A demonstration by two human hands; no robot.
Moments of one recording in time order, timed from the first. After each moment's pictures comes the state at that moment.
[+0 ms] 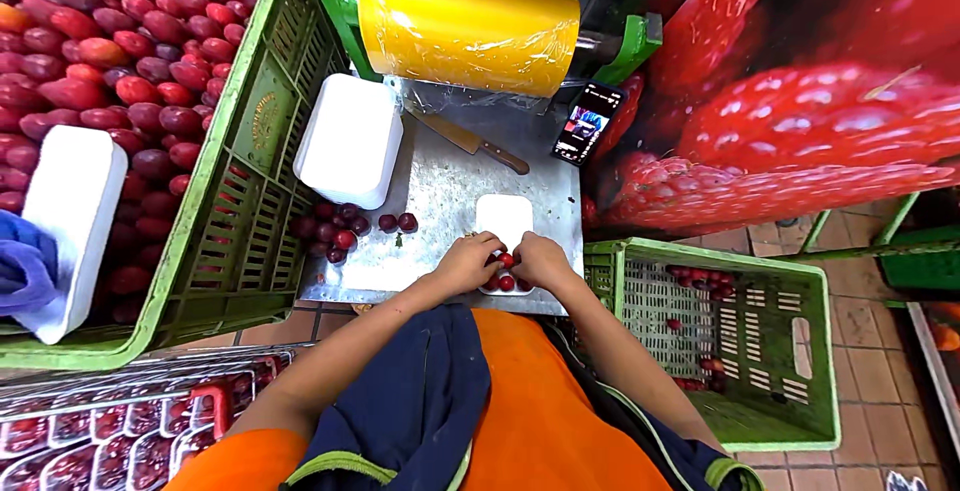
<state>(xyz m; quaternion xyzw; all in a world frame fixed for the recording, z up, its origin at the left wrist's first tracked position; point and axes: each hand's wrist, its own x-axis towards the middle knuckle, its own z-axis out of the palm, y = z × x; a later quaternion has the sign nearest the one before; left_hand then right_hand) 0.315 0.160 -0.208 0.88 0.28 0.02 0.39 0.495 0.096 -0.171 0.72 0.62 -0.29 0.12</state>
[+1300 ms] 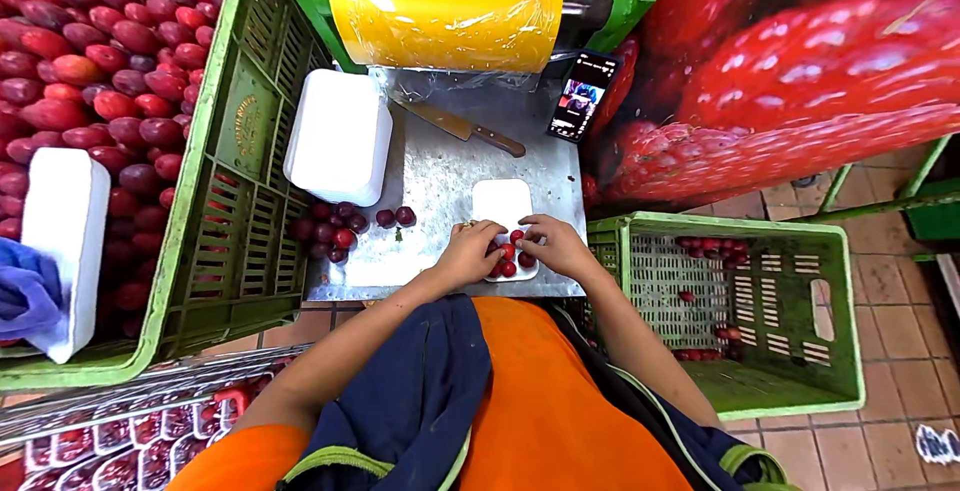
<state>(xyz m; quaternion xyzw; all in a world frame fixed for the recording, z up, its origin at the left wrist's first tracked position) 0.313 0.154 -0.204 0.88 0.29 0.03 0.38 0.528 0.064 -0.182 0.69 0.62 -0.33 -0.19</state>
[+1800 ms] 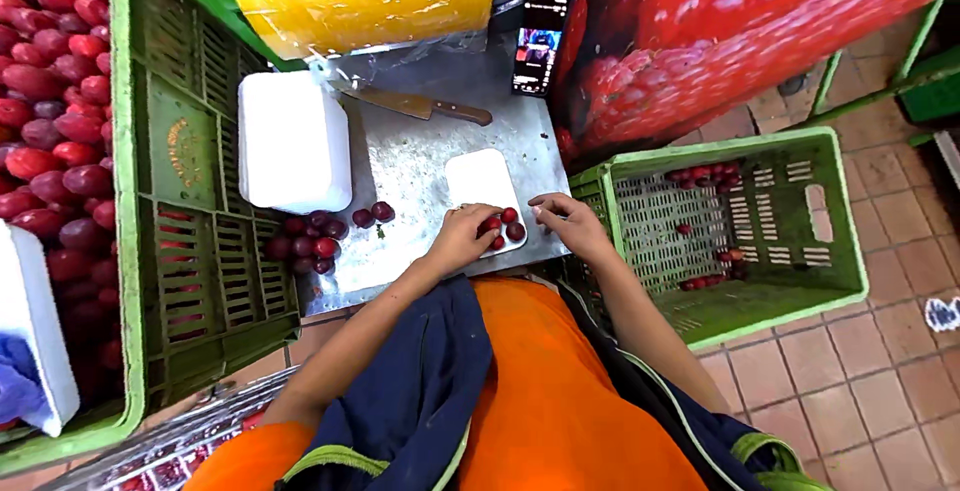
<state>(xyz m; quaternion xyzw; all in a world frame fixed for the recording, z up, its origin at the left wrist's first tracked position) 0.321 0.151 -0.221 0.88 0.21 0.06 0.42 0.529 -0.003 -0.178 0.71 0.40 -0.38 -0.43</state>
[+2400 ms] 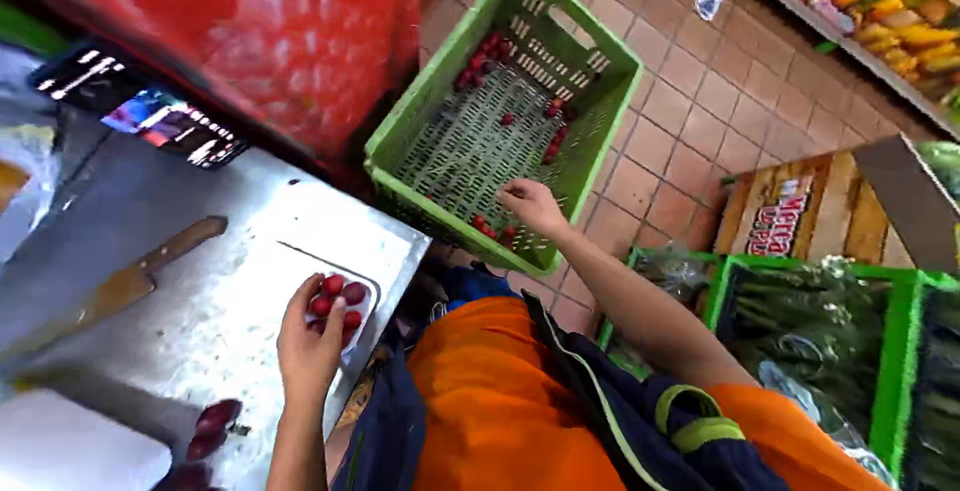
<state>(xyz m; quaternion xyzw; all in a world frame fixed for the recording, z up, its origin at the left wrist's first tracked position) 0.354 0.142 -0.204 0.85 0.23 0.01 0.48 0.598 -0.216 -0.221 0.87 0.05 -0.21 -0.44</state>
